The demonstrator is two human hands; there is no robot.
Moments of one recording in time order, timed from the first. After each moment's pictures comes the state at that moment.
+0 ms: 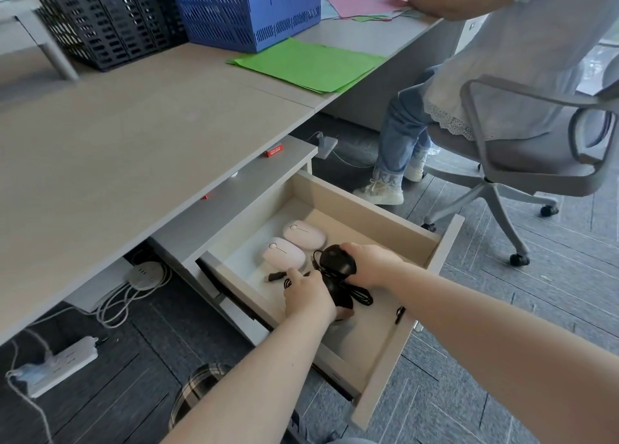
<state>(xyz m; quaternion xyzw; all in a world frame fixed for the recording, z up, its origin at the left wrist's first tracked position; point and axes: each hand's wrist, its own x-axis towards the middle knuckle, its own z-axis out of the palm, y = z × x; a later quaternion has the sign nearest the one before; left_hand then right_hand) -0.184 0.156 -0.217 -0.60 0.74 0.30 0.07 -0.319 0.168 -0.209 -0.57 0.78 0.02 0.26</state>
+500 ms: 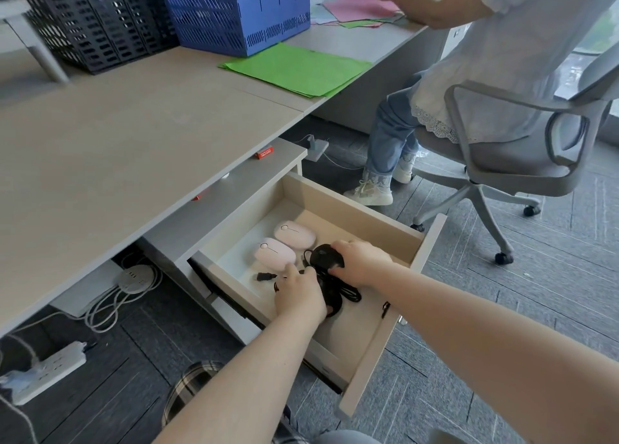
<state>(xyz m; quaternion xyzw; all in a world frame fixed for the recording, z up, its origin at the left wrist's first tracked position) -0.180 0.157 -0.217 -0.56 0.79 0.24 0.07 -0.317 0.172 -0.210 -0.56 0.80 0.01 0.21</state>
